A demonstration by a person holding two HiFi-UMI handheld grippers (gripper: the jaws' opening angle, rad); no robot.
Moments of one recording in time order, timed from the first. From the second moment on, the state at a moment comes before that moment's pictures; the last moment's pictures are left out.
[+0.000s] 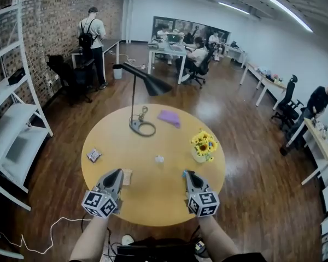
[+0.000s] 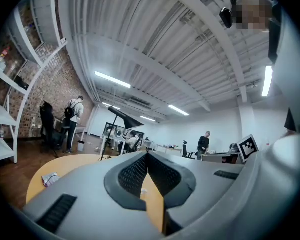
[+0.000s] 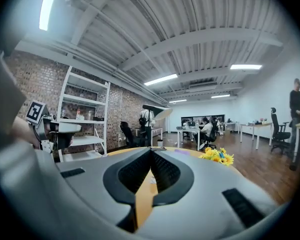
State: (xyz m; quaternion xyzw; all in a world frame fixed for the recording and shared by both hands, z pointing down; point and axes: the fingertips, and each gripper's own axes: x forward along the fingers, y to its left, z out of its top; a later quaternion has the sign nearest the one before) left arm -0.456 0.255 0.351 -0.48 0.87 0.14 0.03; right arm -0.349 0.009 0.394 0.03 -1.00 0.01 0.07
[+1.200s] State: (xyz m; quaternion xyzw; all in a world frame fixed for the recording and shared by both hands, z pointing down) left arm -0.501 0.291 0.379 -0.44 0.89 0.11 0.00; right arm -0.416 0.043 0.423 -0.01 -0.99 -0.01 0.10
